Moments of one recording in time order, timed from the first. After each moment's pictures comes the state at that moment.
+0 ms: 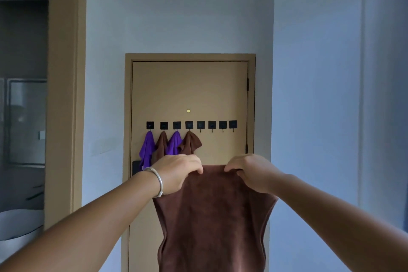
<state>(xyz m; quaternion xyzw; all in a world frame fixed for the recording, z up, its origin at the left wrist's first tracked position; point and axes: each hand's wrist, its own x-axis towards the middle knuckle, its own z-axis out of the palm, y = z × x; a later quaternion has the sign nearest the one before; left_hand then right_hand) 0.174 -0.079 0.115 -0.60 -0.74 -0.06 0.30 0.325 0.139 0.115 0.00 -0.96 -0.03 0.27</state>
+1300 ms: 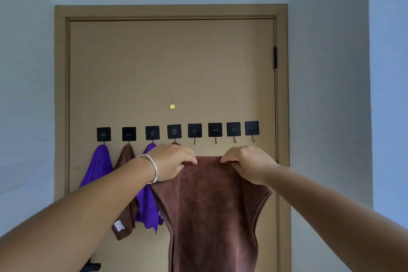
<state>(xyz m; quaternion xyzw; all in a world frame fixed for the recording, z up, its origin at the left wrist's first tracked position) -0.339 0.265 0.144 -0.60 -0.75 0.00 0.27 -0.175 0.477 0.125 -0.01 -0.95 -0.06 0.30</state>
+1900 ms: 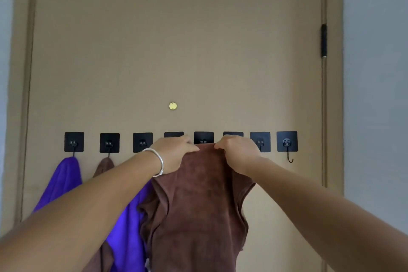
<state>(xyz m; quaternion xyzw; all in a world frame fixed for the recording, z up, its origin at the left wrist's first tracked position) -0.551 0.393 0.167 -0.54 -0.79 -0.02 0.30 -0.417 0.578 0.164 -0.06 -0.93 -0.14 0.34</state>
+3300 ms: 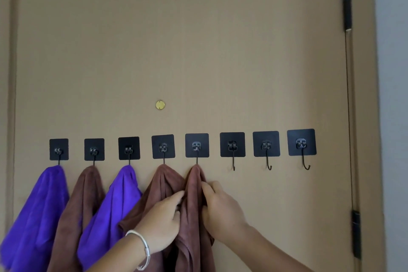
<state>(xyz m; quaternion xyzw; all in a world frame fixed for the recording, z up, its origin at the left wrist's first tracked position) -0.552 0.432 0.035 -0.43 -0.82 -0.36 0.10 -0.474 0.590 0.042 -0.05 -0.94 0.11 0.33</state>
